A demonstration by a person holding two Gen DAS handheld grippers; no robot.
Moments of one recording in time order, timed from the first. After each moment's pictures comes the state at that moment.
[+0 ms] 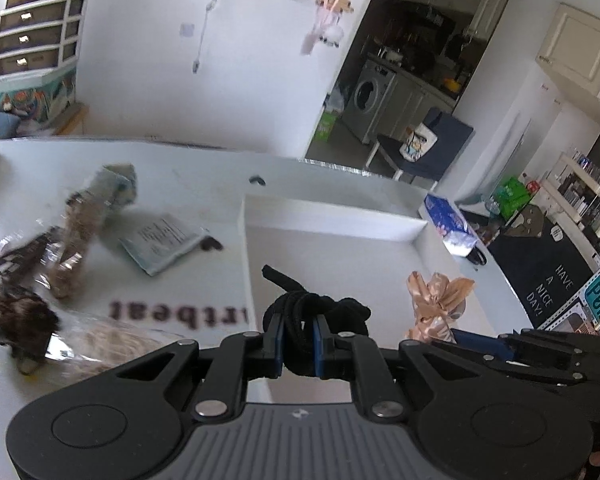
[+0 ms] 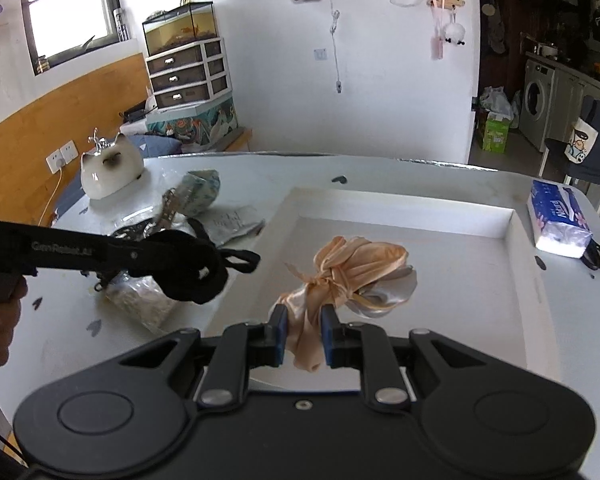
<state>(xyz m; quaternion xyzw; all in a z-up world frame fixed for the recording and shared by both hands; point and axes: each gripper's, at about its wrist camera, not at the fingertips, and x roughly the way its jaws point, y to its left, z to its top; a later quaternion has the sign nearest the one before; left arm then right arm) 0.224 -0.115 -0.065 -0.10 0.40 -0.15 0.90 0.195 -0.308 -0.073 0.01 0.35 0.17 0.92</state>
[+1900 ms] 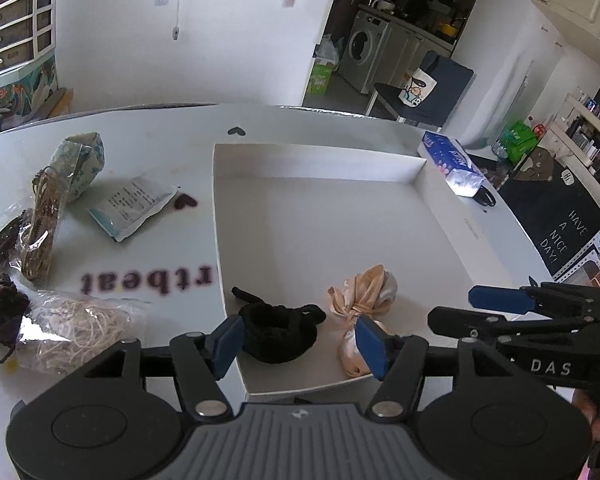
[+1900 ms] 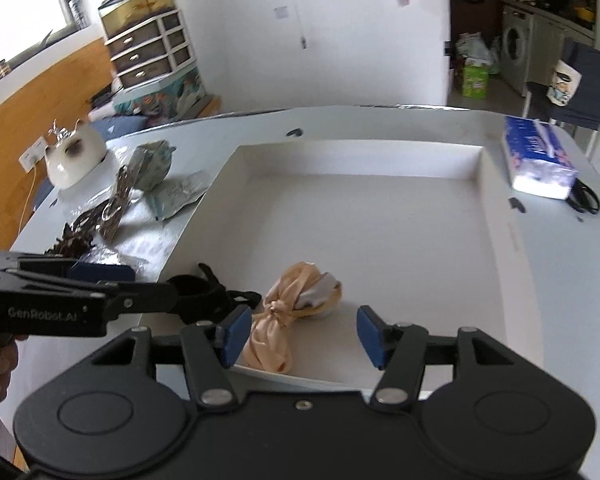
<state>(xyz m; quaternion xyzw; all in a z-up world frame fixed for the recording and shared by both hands) 0.225 -0.155 -0.087 -0.04 0.44 -0.15 0.88 0.217 -0.346 -0.097 0.05 0.42 0.13 0.90</state>
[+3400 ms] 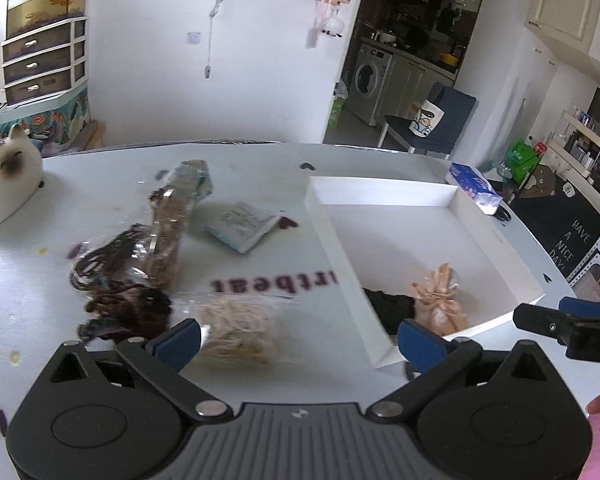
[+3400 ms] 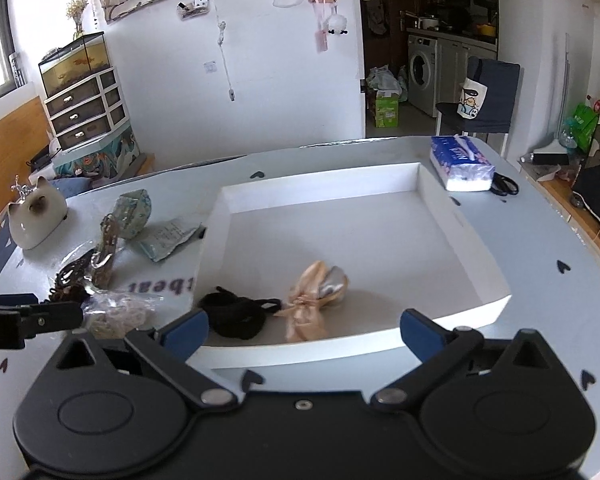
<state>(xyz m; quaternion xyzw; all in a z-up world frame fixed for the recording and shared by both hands) 0.182 -0.020 -0.060 -0.02 0.39 -0.14 0.91 0.139 -0.272 -0.065 0.08 0.36 -0.01 0.93</state>
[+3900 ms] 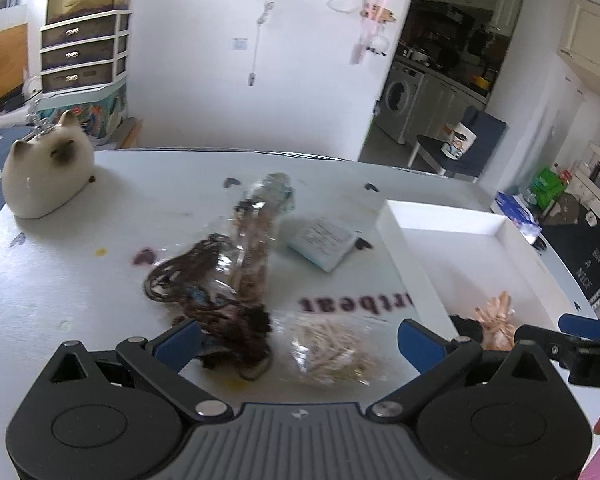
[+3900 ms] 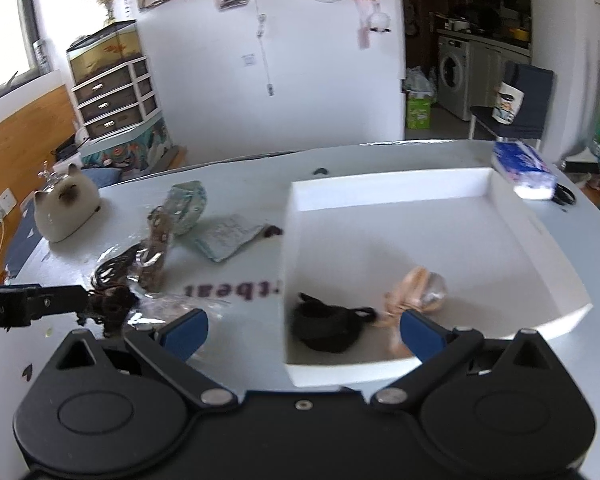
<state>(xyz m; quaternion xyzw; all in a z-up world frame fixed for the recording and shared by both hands) 0.205 0.063 -0.064 -0.05 0.38 -0.11 0.92 0.170 -0.192 -0.070 0.07 0.36 0.03 0.93</state>
